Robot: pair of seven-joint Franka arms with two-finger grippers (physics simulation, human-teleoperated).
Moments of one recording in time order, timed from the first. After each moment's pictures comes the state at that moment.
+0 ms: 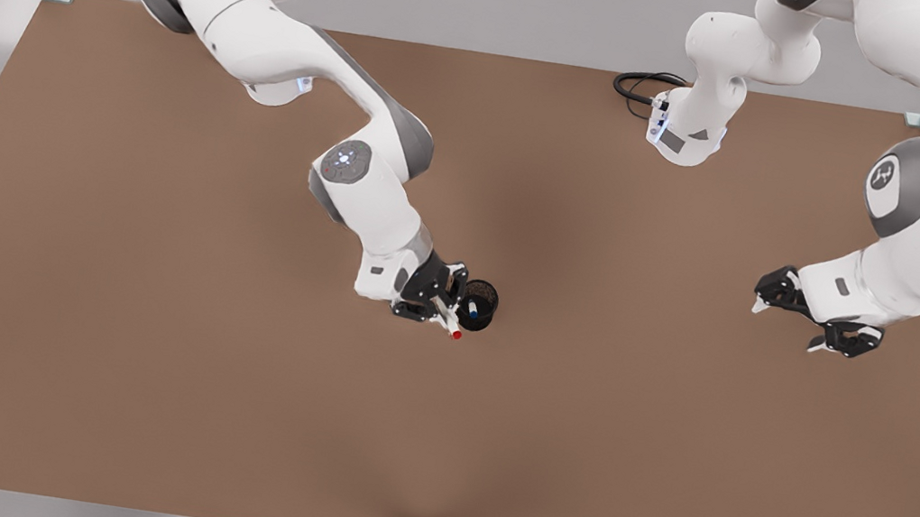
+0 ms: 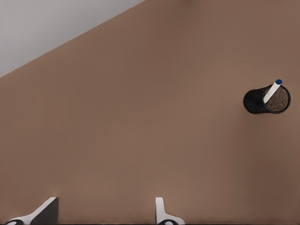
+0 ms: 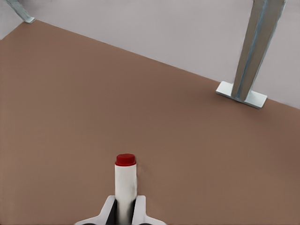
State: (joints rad) left arm -0.12 0.20 0.08 -1.41 -0.06 1.60 0.45; right arm 0.22 0.63 0.59 -1.41 -0.22 2.53 0.20
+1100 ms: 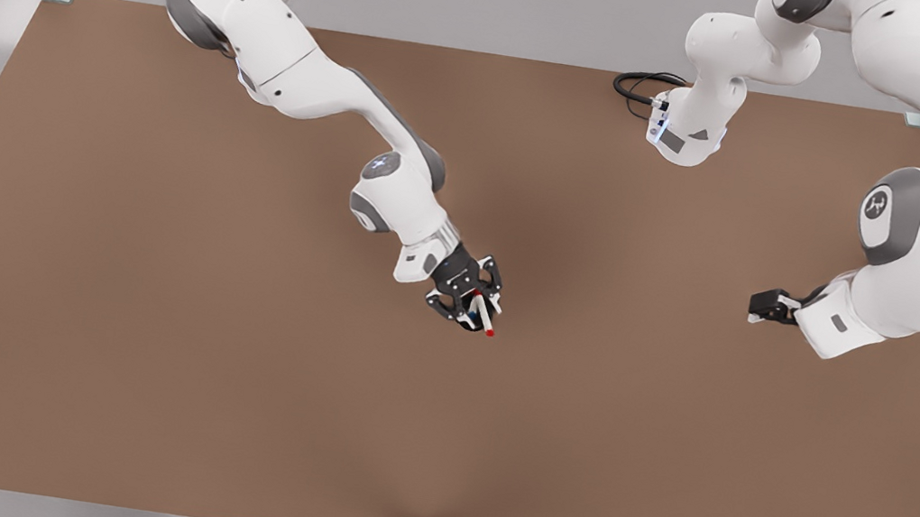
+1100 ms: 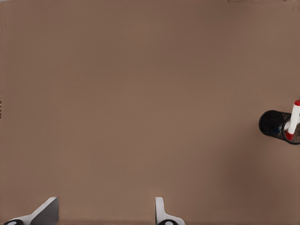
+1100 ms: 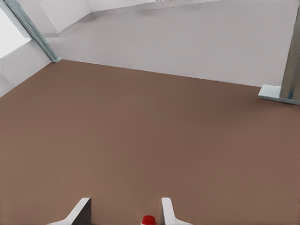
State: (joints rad) left arm -0.10 0.25 0.08 -1.41 -0.06 1.54 0.15; right arm 0.38 0.69 0.40 -1.68 -0.38 3.16 0.47
